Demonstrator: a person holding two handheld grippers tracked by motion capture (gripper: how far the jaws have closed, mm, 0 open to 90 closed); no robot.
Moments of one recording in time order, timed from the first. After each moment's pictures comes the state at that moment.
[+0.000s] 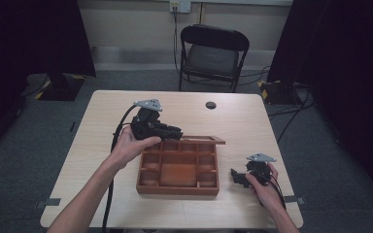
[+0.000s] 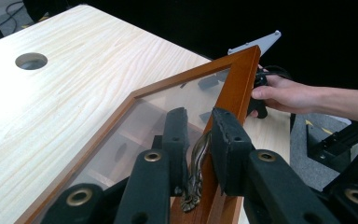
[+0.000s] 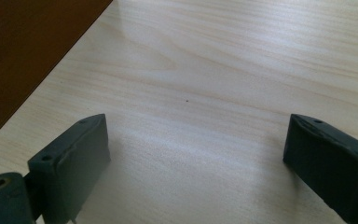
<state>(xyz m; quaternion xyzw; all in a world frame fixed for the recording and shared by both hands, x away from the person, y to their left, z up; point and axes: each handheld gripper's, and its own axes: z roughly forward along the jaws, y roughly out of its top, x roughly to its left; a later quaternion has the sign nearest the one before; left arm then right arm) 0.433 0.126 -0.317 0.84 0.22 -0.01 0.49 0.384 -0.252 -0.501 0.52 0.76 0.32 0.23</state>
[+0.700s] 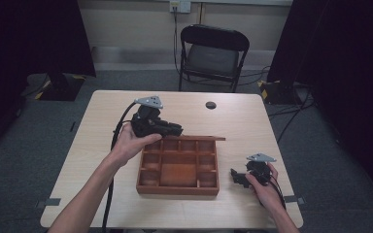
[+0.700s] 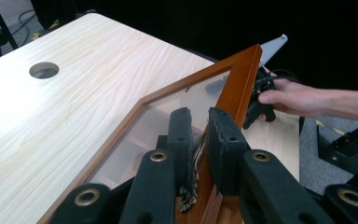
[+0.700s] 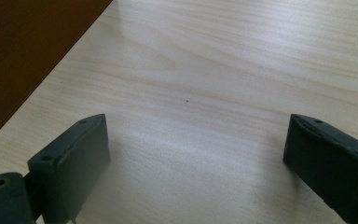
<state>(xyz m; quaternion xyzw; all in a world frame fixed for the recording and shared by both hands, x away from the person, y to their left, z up) 0.437 0.125 -0.311 0.84 0.22 0.00 0.50 0.384 -0.251 -0.501 0.52 0.76 0.32 0.23</state>
